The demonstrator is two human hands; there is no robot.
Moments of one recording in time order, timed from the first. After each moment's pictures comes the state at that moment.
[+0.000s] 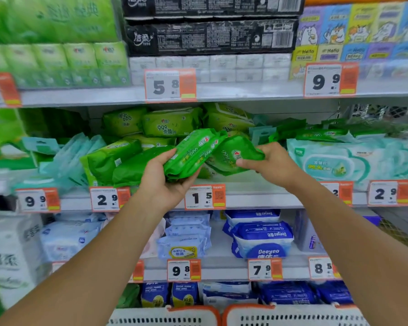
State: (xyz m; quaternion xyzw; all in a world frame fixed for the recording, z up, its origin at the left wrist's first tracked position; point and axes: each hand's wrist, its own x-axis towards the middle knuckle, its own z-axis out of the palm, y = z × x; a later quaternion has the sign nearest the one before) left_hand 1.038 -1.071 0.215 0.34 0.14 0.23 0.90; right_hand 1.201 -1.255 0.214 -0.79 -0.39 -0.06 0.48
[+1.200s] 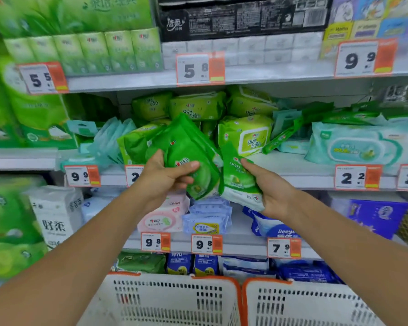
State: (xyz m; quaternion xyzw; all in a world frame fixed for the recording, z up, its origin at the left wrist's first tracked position) left_hand 0.961 -1.047 0.192 0.66 0.15 0.26 0.69; right_hand 1.094 -1.220 0.171 -0.47 -0.13 0.42 0.77
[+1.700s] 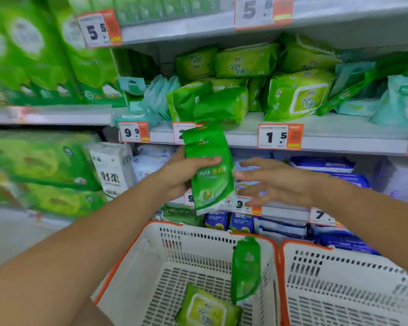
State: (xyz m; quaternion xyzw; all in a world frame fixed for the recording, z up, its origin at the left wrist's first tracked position) left_hand 0.895 -1.020 0.132 0.66 0.22 0.18 0.69; right_hand 1.031 -1.192 0.130 -0.67 -0.34 0.45 0.49
